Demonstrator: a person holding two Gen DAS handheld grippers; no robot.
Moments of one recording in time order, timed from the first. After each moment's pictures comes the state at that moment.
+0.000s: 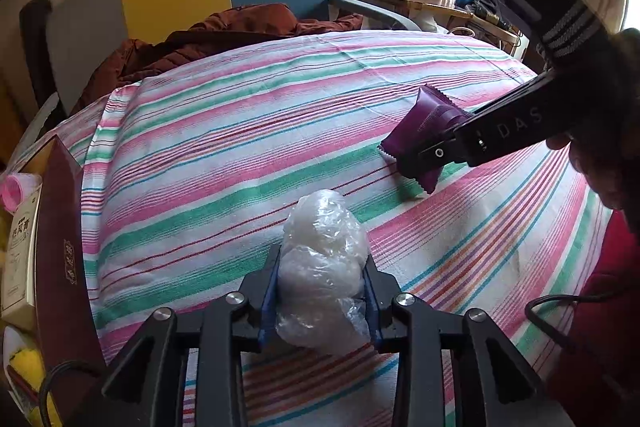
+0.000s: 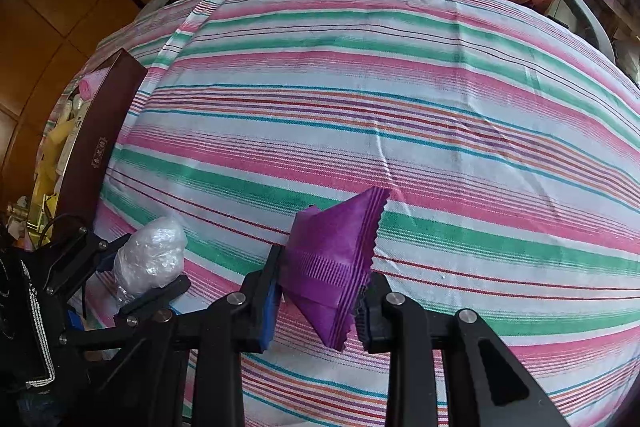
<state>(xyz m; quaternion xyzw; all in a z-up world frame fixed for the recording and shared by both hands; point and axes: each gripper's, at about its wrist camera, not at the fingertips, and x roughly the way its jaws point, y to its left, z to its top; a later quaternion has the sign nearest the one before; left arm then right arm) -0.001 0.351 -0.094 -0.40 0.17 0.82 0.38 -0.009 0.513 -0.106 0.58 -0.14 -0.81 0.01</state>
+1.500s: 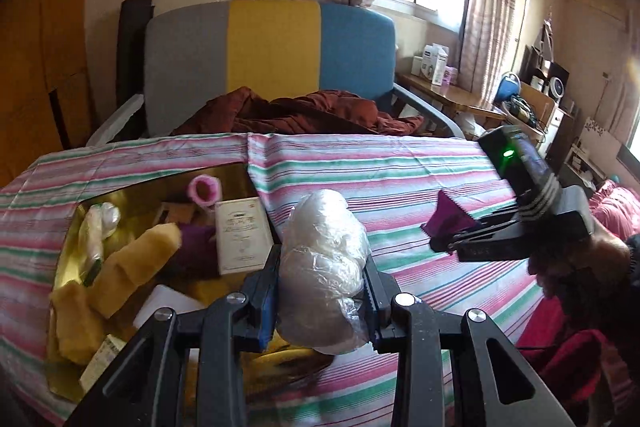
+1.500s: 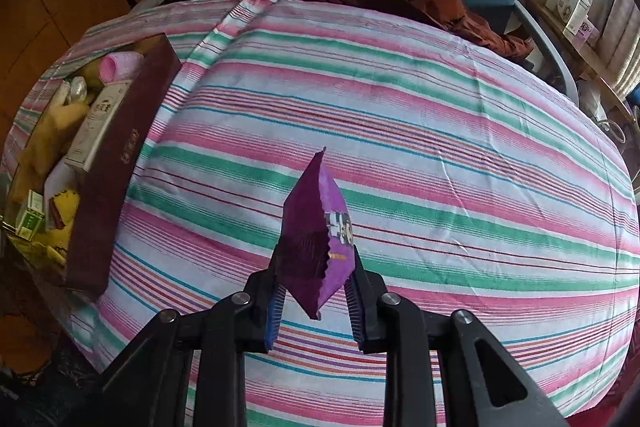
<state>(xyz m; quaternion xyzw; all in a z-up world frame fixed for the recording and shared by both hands) -0.003 0.162 0.013 -0.33 0.05 0.89 0.32 -0.008 0.408 -0.072 0.55 -0.06 -0.83 -0.07</state>
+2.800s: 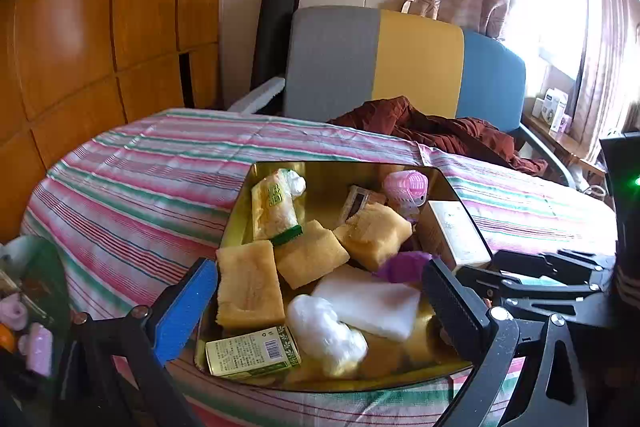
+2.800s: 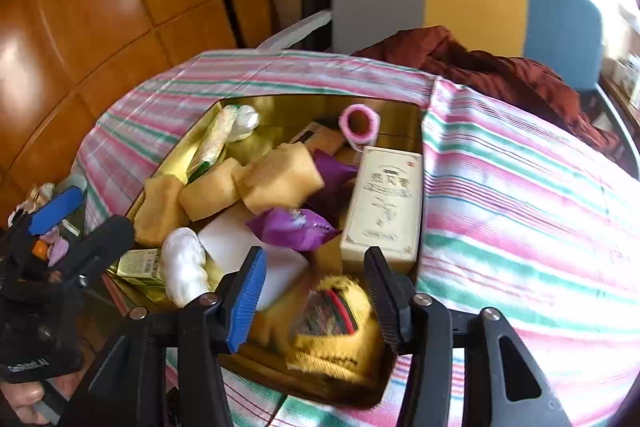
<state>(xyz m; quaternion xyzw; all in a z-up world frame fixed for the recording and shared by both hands) -0.030 0.028 -0.001 -0.32 0.01 0.94 0.11 -0.043 0.199 -0.049 0.44 -0.06 -0.90 0.04</state>
